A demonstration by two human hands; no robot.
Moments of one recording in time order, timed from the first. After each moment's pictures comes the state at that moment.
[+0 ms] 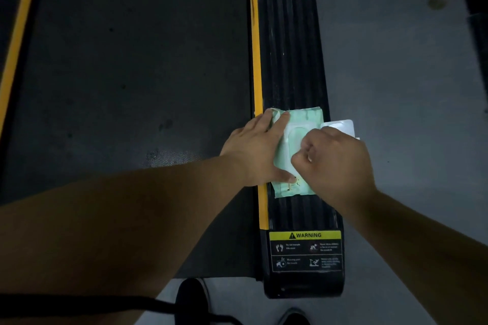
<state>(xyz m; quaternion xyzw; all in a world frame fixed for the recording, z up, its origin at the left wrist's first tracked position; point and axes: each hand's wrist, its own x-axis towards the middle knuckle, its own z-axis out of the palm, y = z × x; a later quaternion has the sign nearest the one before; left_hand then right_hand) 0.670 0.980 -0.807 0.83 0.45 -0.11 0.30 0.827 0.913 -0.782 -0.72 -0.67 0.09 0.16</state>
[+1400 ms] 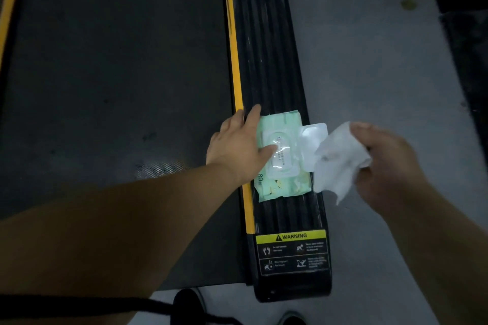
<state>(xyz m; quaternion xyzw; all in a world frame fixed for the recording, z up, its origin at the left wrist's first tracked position) 0.686 0.980 -0.798 0.77 0.56 -0.04 0.31 0.887 0.898 -0.737 -0.67 -0.13 0.53 0.51</state>
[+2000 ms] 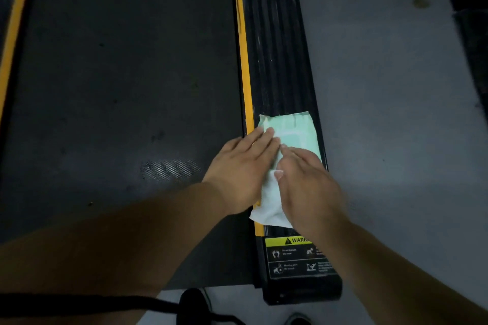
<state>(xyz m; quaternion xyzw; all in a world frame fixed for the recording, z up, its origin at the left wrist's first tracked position) 0.654 0.958 -0.803 0.90 0.37 -0.13 0.20 0.809 0.881 -0.793 -0.69 -0.69 0.21 0.09</state>
